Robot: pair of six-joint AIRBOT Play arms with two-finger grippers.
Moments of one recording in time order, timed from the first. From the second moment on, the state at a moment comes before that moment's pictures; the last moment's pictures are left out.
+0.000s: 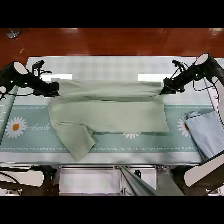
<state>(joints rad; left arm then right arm) 0.13 -1.61 1.27 1.28 -1.13 -1.43 -0.17 -1.88 1.60 -1.10 1.45 1.35</state>
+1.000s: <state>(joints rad) 0.50 -1.08 0.63 1.05 -1.22 -1.33 -0.33 -1.15 0.82 -0.94 1.11 1.23</state>
